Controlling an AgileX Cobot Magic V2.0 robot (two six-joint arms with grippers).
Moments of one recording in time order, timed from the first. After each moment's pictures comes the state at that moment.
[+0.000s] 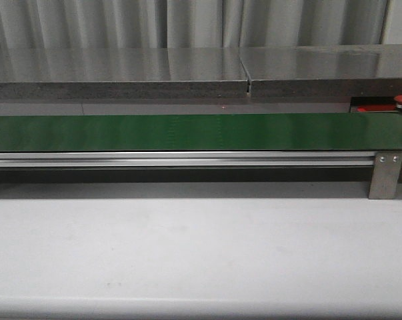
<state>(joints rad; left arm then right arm) -0.05 0.59 -0.50 -0.61 0.35 0.59 0.01 -0.01 0.03 0.10 0.18 -0.04</state>
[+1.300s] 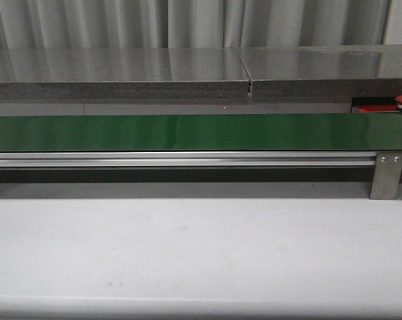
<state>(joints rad) -0.05 0.20 -0.12 0.07 0.05 -0.01 0.01 -0.01 0.03 0.09 0.18 -0.04</state>
